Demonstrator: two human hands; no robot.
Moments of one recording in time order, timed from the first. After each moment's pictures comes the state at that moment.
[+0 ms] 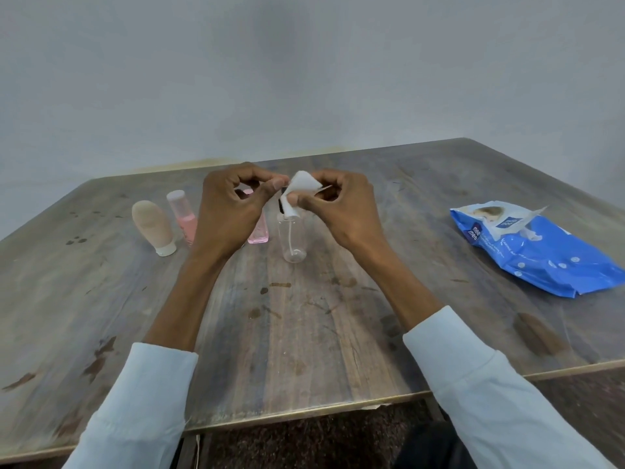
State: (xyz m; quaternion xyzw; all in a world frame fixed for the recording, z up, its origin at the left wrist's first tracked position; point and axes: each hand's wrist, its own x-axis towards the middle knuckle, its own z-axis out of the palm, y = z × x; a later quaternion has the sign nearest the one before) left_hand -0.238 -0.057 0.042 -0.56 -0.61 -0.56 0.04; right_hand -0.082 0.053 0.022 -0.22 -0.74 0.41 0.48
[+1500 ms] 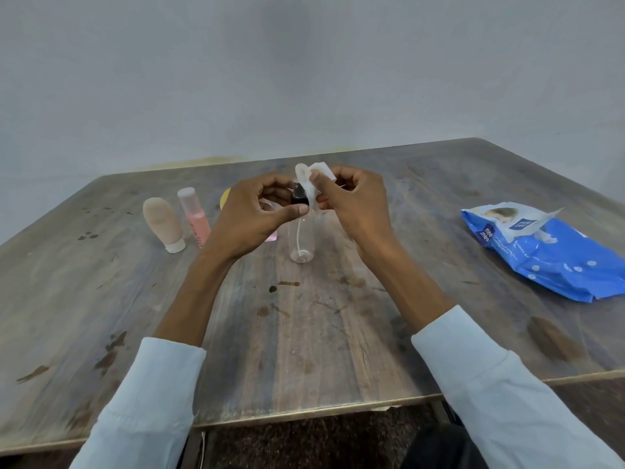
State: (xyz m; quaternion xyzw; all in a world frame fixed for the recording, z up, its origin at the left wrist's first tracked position) left_hand -0.244 -0.057 0.034 -0.58 -0.65 -0.48 -0.06; right_hand -0.085 0.044 0.031 -0.26 -0.66 0.49 0.51
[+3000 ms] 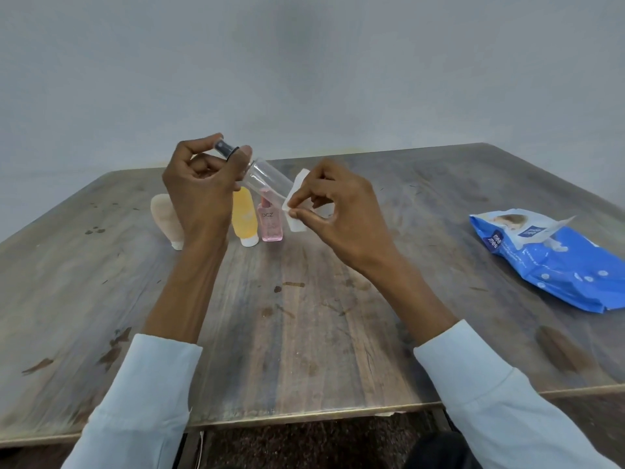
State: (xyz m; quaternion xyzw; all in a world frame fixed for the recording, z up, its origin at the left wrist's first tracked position) left_hand -0.263 -0.065 0.049 -0.32 -0.54 -0.77 0.06; right_hand -0.084 0.033 0.026 -0.09 -0.84 0.23 0.48
